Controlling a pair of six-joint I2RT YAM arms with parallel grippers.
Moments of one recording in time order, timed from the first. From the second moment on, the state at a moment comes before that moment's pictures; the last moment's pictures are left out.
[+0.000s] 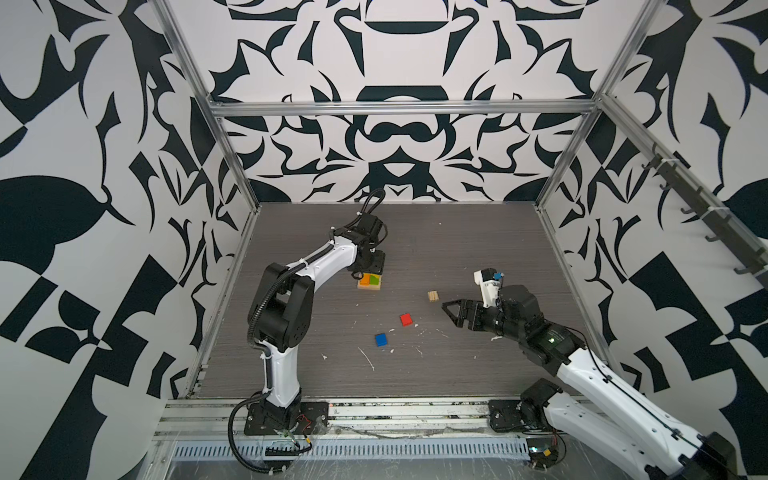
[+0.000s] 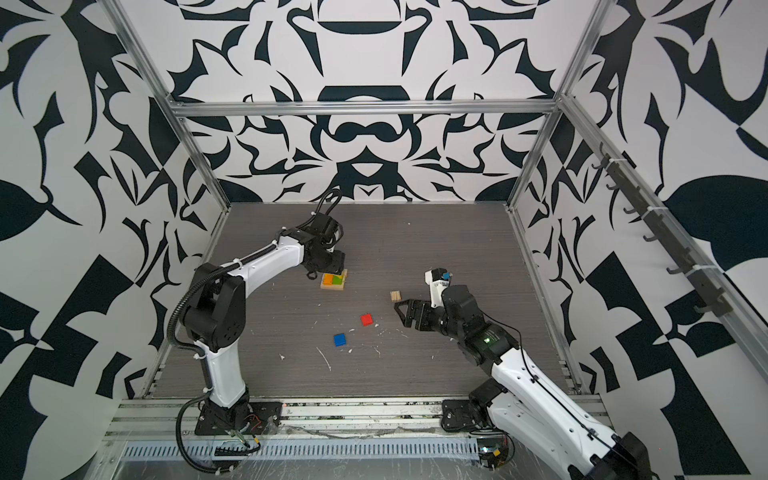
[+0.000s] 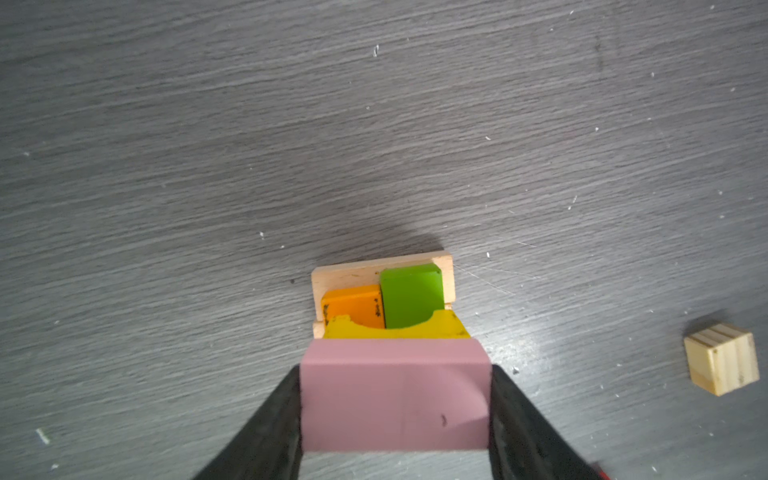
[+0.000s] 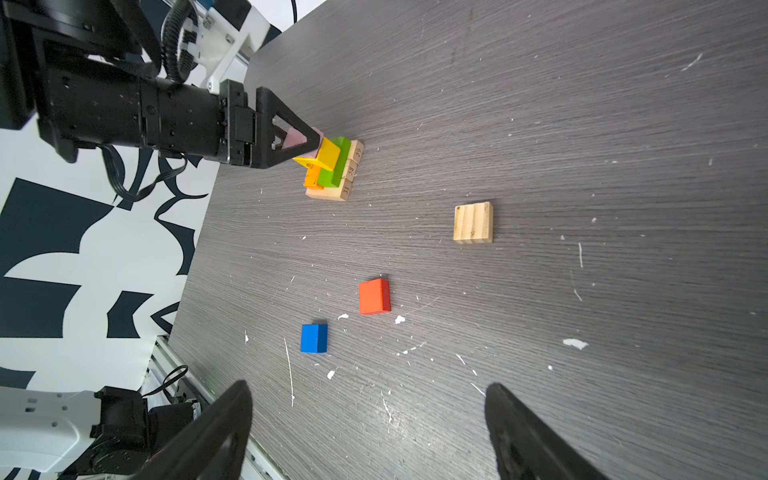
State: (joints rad) left arm -0.51 1.92 1.48 -0.72 -0.03 -0.28; right arm 0.53 0.77 0.54 -0.34 -0.27 0.68
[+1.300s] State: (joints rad) left arm -0.52 1.77 1.48 -0.75 -0.02 -0.30; right arm 0.53 0.79 0.54 -0.34 -0.27 0.68
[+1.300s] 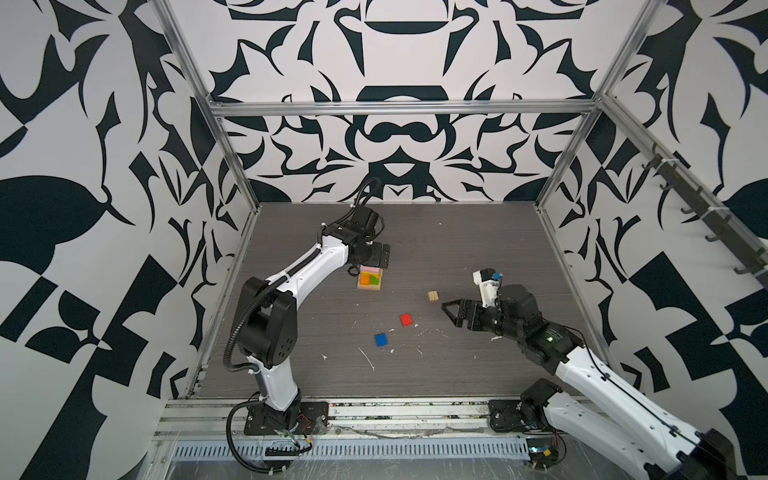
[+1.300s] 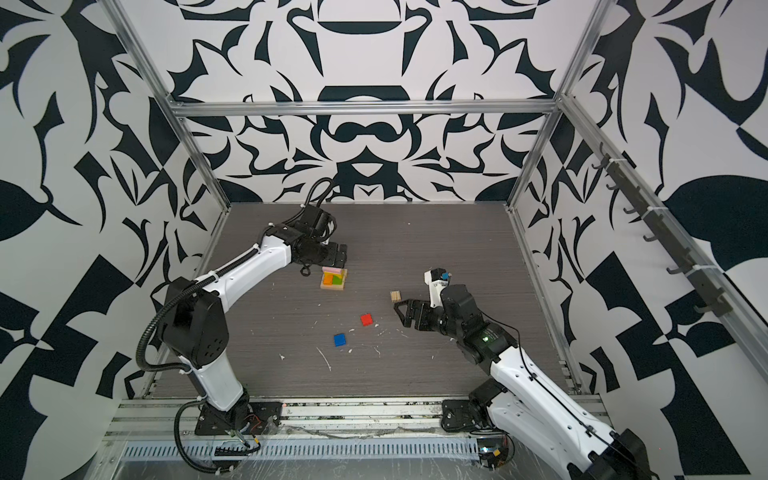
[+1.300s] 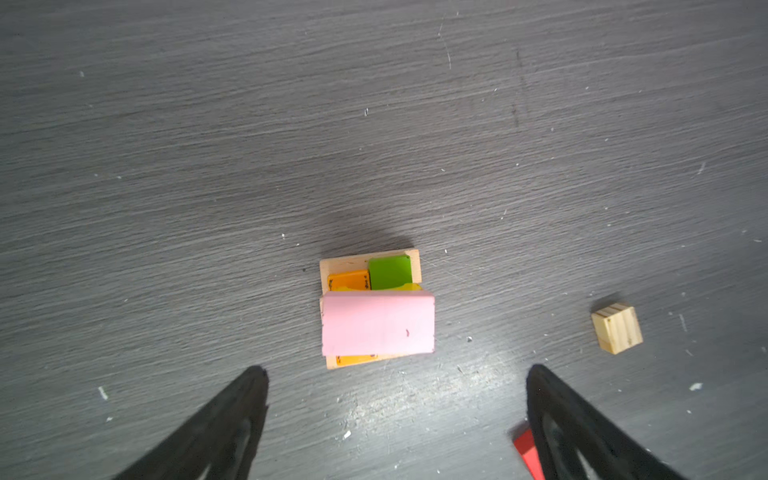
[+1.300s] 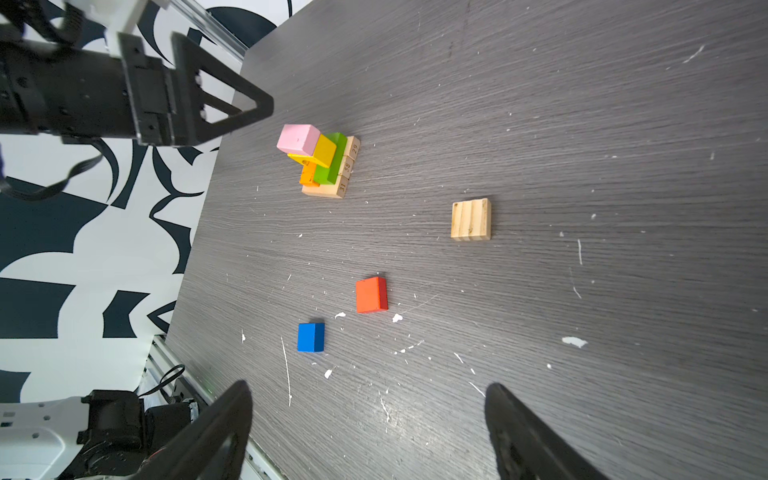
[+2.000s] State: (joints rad) left arm -0.61 1.54 1.20 -0.75 0.01 -0.44; right arm 0.55 0.81 0.51 -0.27 -0.27 0.68
